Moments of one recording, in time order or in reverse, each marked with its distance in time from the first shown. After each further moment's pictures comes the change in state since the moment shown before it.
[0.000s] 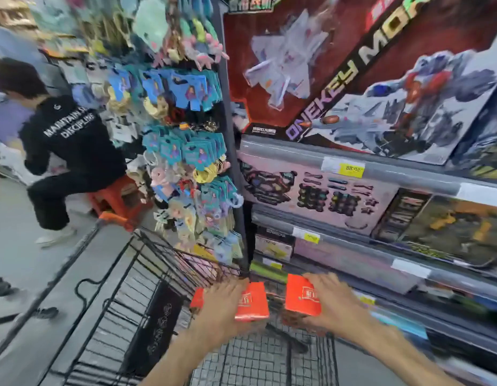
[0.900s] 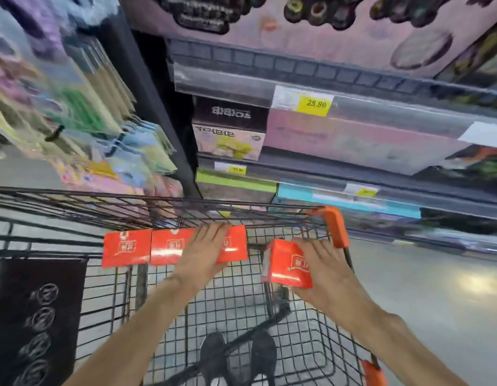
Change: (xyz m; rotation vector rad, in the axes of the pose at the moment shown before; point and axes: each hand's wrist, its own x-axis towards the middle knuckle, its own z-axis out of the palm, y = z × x) left_hand 0.153 -0.152 0.321 0.129 -0.293 0.175; right_hand 0.066 0.065 0.255 0.102 -0.062 0.267
